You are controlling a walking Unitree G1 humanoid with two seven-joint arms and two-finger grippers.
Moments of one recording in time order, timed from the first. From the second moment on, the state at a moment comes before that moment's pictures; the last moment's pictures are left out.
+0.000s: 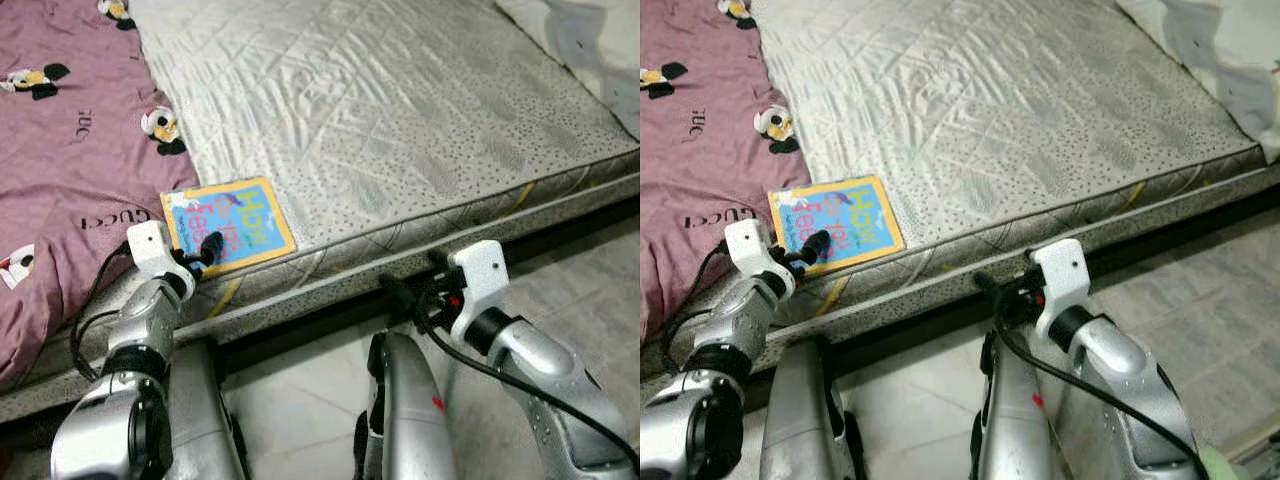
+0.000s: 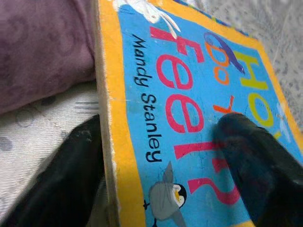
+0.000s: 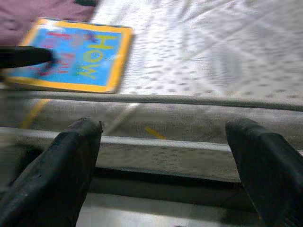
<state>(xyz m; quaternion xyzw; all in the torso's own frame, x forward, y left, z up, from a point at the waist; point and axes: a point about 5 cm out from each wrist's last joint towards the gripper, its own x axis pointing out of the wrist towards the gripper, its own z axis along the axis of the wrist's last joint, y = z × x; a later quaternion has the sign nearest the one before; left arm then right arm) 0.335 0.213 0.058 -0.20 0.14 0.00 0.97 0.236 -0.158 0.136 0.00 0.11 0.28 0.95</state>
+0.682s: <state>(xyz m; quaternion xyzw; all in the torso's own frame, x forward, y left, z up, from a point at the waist) 0.339 0.224 0.061 -0.28 0.11 0.04 0.95 0.261 -0.082 0.119 0.01 0.11 0.36 0.93</state>
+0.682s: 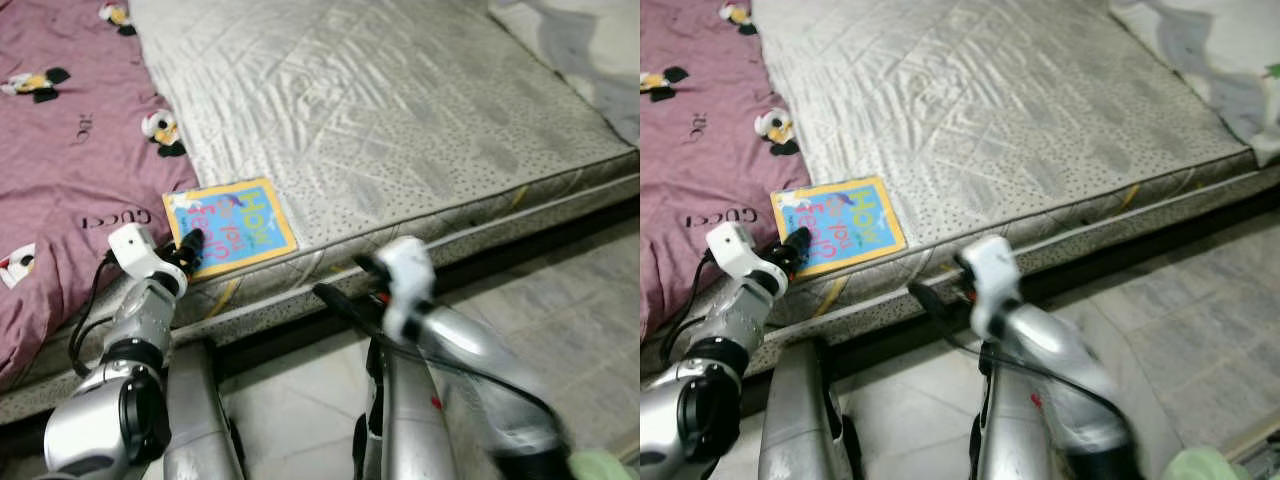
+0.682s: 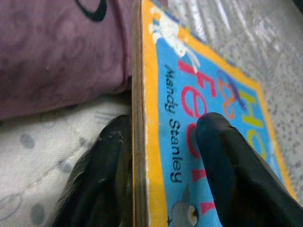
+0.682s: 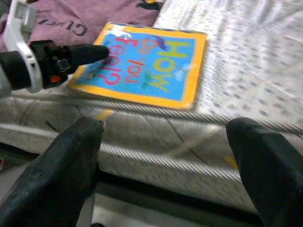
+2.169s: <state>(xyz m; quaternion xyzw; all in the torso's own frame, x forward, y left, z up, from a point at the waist) 0.303 0.223 0.042 -0.21 0.14 0.05 0.97 0.243 -0.095 0.112 -0.04 0.11 0.35 0.93</state>
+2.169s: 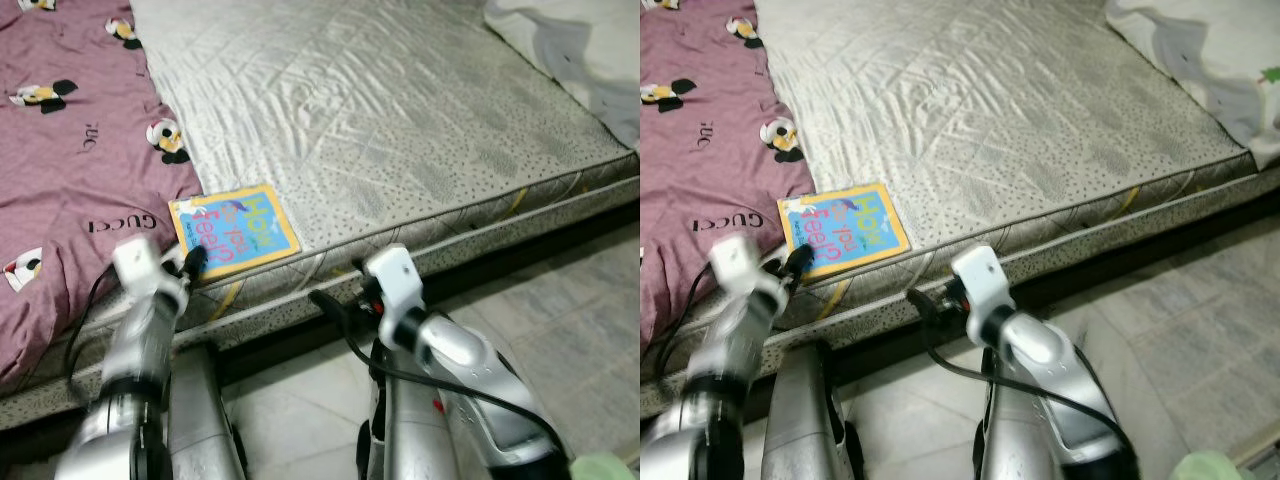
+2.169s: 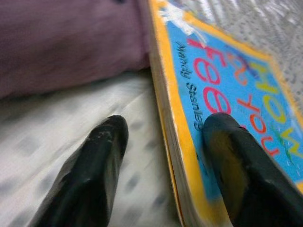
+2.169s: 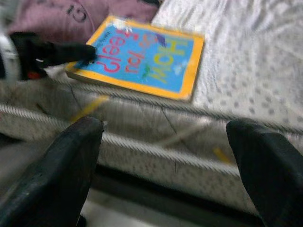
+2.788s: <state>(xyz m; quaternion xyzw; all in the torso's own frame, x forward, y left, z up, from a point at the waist) 0.298 0.228 0.050 -0.18 0.14 0.04 0.97 0.216 -0.100 0.119 -0.04 0.11 0.36 0.92</state>
